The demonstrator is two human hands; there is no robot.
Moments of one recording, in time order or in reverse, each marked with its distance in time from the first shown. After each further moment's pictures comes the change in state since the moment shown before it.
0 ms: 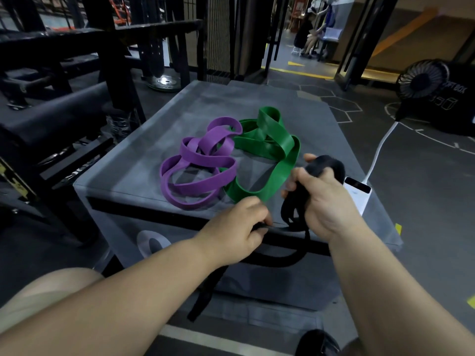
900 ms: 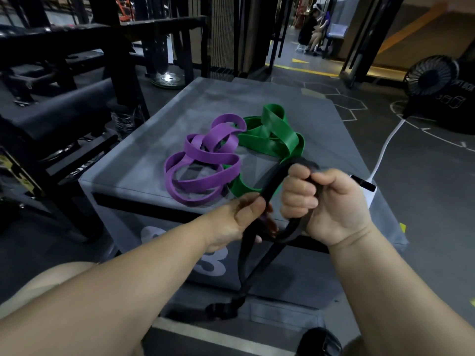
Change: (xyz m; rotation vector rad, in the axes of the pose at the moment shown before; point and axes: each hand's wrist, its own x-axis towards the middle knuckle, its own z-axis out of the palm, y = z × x) left_hand 0.004 -0.013 0.002 -1.050 -0.162 -0.372; right_hand -0.007 -0.010 -0.001 0.655 -0.745 0.574
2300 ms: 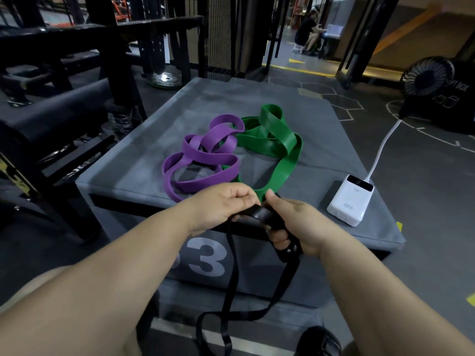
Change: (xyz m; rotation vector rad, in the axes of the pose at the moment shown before) left_hand -0.008 0.036 -0.022 0.354 0.063 0.040; right_hand 0.008 0.031 -0.017 -0.726 0.705 0.130
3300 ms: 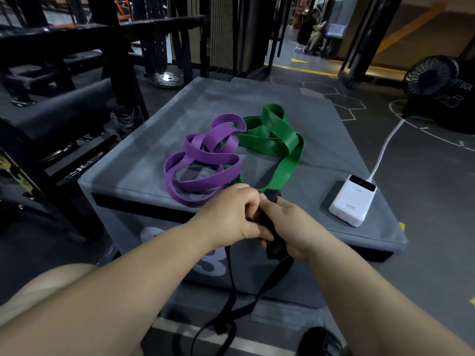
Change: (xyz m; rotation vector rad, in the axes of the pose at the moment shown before) left_hand -0.004 0.001 0.021 0.588 0.213 0.161; right_hand 0.004 0.006 0.018 -0.174 0.130 -0.062
